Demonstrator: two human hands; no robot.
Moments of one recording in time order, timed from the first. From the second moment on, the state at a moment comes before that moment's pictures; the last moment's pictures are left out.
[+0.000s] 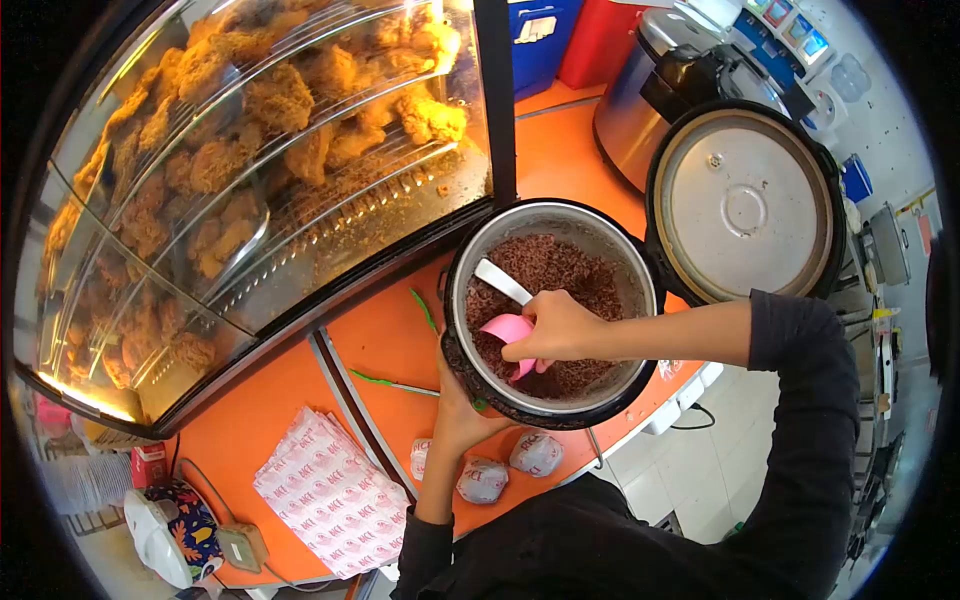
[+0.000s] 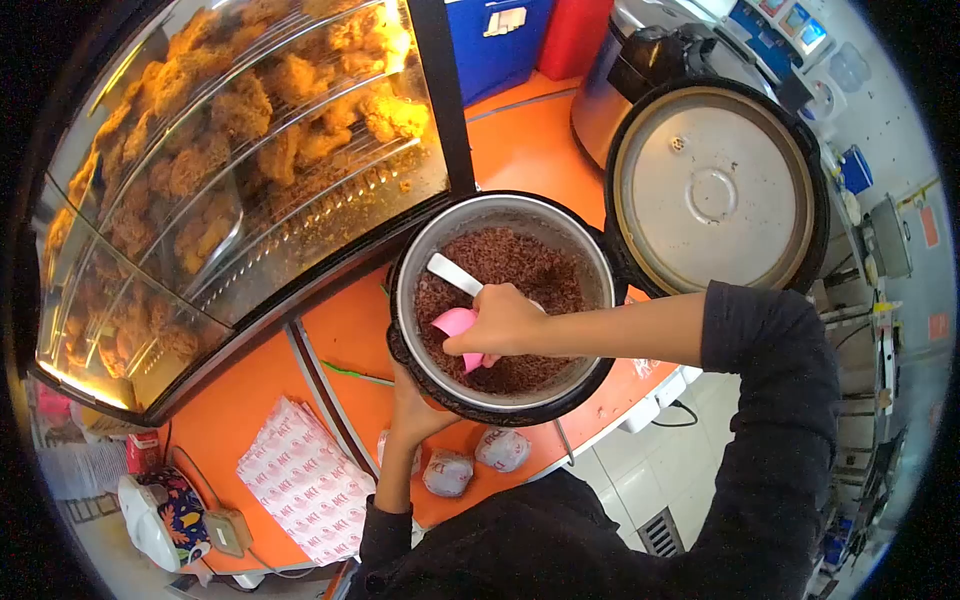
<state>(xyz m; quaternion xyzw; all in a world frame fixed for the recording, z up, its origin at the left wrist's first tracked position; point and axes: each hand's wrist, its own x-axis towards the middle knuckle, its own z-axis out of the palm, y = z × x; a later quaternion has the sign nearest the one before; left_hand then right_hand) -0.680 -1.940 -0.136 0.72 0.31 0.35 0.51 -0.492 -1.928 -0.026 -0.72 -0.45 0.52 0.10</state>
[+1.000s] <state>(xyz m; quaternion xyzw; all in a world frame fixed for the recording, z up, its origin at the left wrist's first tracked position) -0.665 -1.975 -0.140 0.70 0.35 0.39 0.48 -0.464 -1.940 -0.036 -0.61 -0.55 0.57 0.07</state>
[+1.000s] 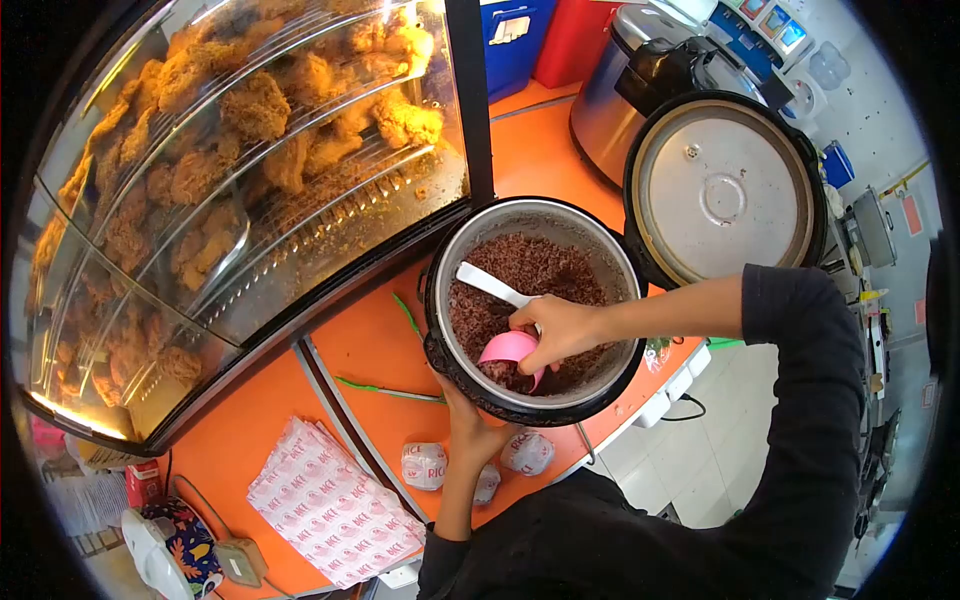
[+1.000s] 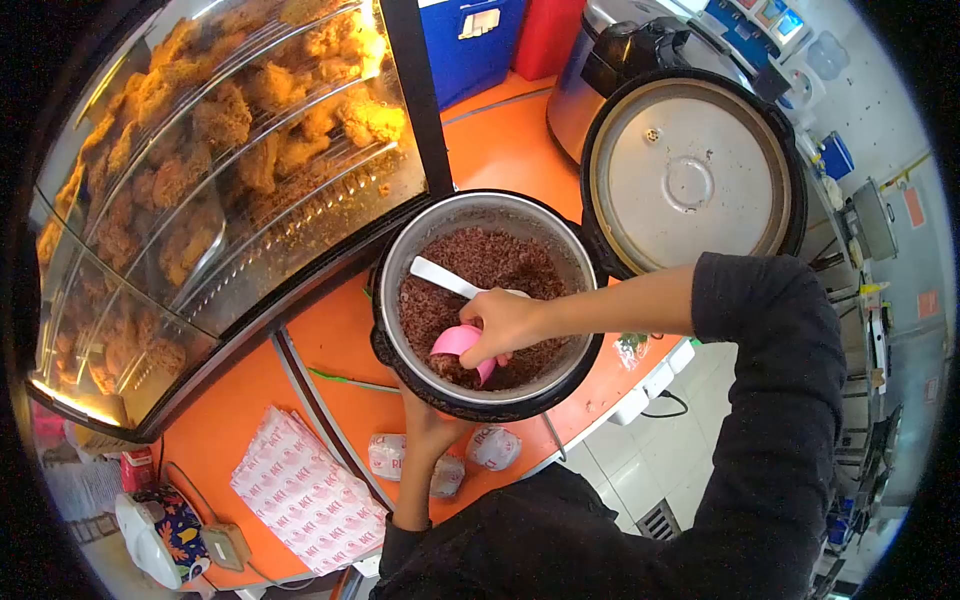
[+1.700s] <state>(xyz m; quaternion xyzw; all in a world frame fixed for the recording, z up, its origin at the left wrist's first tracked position) -0.694 -1.991 -0.117 0.66 0.36 0.43 0.50 -0.417 -1.937 -0.034 -0.63 -0.47 0.62 0.03</state>
